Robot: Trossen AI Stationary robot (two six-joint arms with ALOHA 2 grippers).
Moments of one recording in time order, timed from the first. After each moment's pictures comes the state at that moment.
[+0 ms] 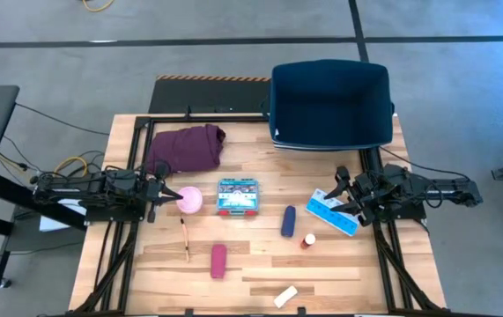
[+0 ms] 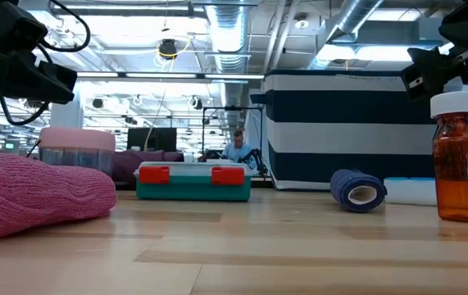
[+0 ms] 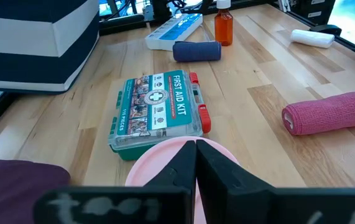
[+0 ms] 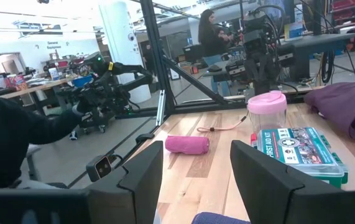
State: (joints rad) left arm -0.06 0.00 0.17 -0.49 -0.01 0.15; right arm 0.00 0.01 0.01 0.05 -0.36 0.18
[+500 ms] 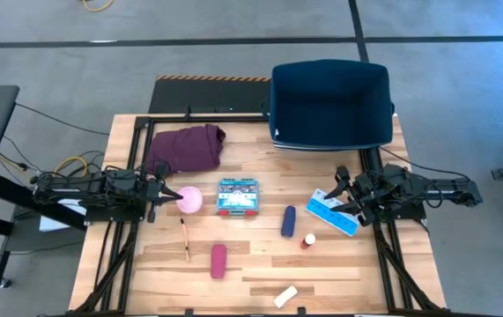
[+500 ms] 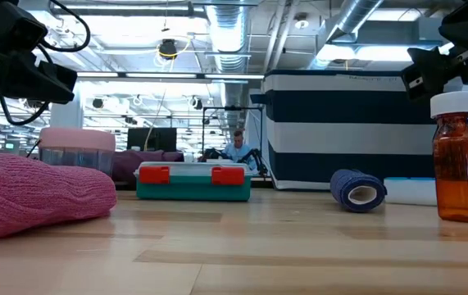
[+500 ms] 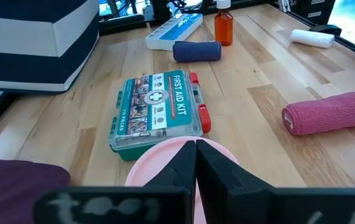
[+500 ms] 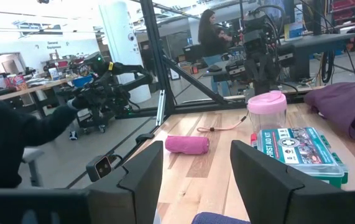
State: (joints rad) left arm -0.06 0.00 0.17 -0.49 -0.01 0.15; right arm 0.00 0.01 0.01 0.05 -0.37 0.18
